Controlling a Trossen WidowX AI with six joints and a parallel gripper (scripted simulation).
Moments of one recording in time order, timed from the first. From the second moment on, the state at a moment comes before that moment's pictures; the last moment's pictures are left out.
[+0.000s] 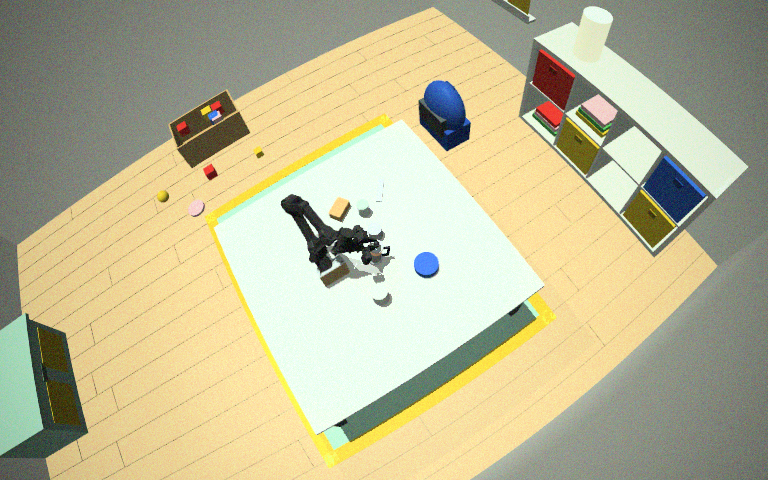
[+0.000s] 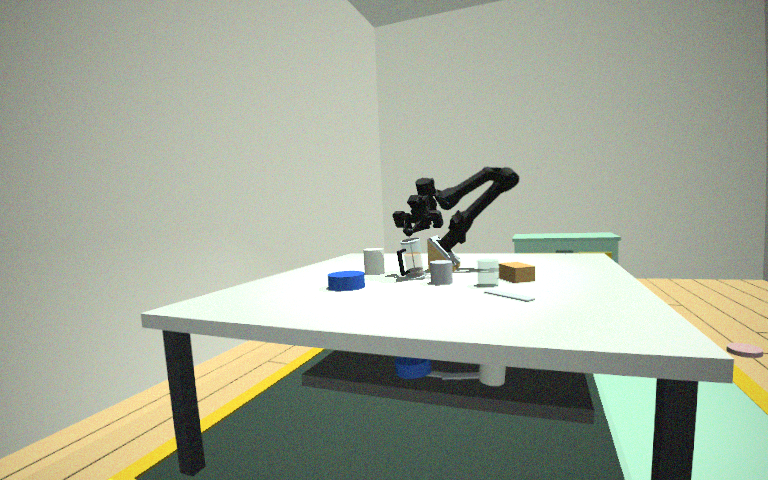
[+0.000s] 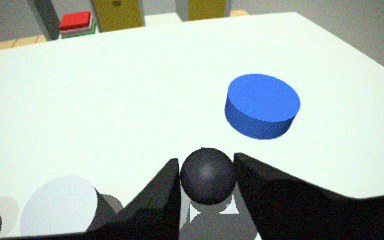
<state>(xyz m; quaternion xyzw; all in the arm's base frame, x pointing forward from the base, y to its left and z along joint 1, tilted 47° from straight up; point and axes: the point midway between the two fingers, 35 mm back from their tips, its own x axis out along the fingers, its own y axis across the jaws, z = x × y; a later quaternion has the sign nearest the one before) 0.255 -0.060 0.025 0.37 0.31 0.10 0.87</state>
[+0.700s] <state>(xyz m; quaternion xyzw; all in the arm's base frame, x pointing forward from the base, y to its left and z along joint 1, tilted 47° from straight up) 0.256 -0.060 0.025 0.37 0.31 0.10 0.87</state>
